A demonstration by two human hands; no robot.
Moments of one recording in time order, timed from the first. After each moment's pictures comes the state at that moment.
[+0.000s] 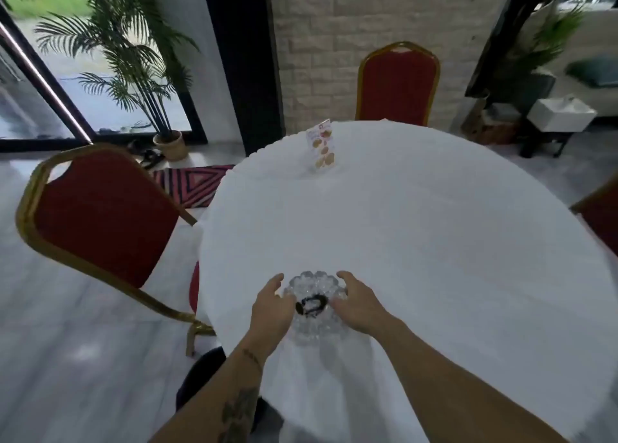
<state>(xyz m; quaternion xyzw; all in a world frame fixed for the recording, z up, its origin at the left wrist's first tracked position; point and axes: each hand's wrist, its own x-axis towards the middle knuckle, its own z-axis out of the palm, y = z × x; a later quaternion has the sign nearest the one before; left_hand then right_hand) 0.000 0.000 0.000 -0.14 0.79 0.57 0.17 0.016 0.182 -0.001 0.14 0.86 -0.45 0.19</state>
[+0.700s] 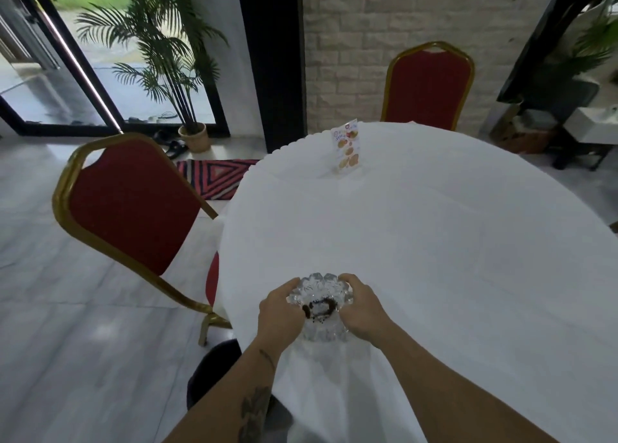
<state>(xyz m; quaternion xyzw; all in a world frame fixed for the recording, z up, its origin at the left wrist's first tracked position) 0.007 -0.015 0.023 -0.14 0.85 0.49 0.14 0.008 0.153 0.007 0.16 0.83 -0.50 0.19</state>
